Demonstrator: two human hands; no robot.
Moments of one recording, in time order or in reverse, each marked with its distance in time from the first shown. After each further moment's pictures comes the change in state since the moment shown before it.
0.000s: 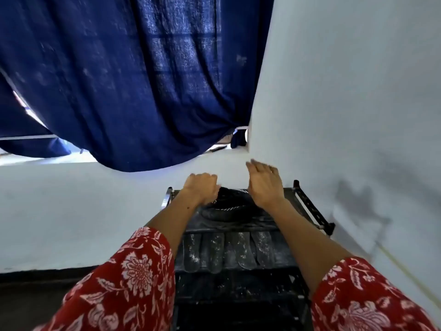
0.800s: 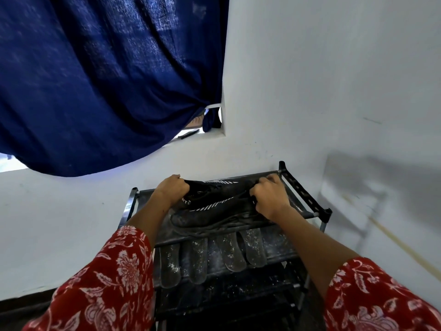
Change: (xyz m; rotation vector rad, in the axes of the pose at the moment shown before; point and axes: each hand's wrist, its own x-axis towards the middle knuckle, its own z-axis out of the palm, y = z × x) left_hand 0.098 -0.022 0.116 0.459 -0.202 0.367; right_hand -0.012 0.079 0.091 -0.216 -0.323 -0.019
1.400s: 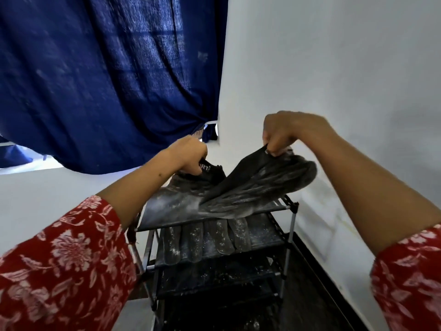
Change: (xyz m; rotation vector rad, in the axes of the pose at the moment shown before) left_hand -0.119 -0.009 -0.197 -0.262 0.257 -0.043; right_hand -0.072 0.045 -0.266 0.089 -0.261 0.095
